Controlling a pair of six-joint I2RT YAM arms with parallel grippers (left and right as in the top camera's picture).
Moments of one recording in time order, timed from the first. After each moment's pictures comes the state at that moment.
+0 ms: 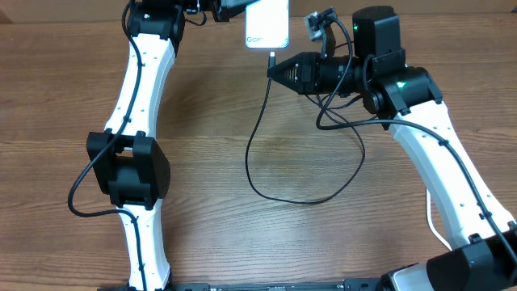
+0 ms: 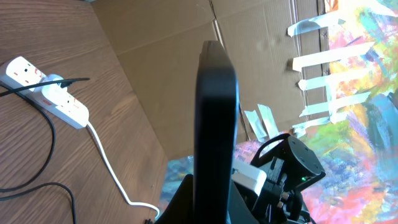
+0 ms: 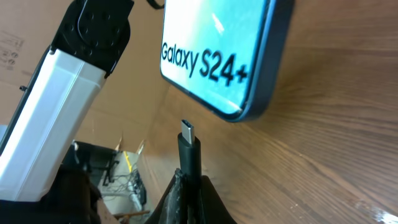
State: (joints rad) left arm -0.12 2.27 2.24 0.05 1.45 -1.25; right arm 0.31 1.63 1.58 -0.57 -0.87 0.46
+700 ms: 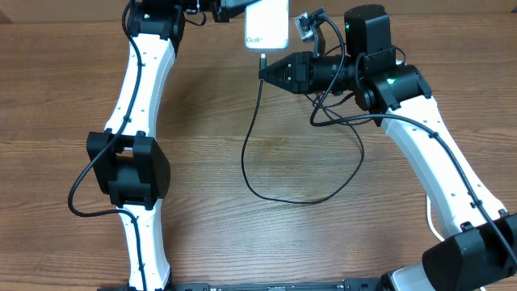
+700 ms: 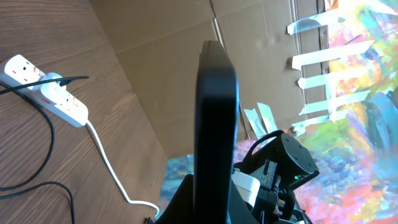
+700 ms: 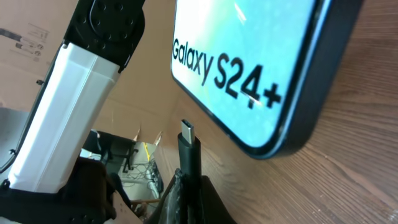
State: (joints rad) left arm -0.12 2.27 2.24 0.05 1.46 -1.25; right arm 0.32 1.67 1.58 -0.51 -0.95 0.49
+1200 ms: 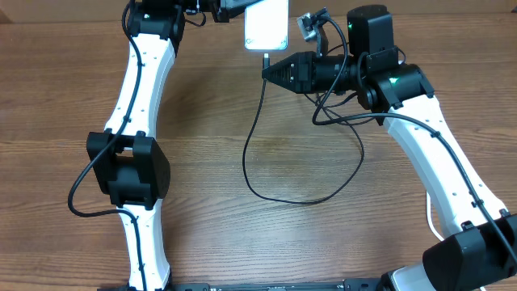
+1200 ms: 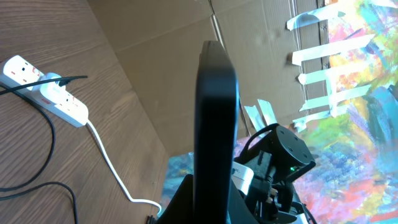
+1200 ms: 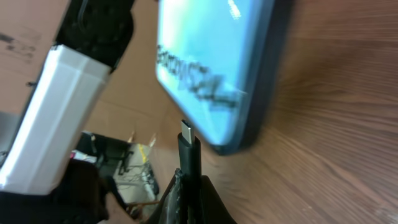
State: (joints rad) left arm -0.12 2.27 2.24 0.05 1.47 -1.23; right arm 0.30 1.67 1.58 -0.53 -0.93 0.47
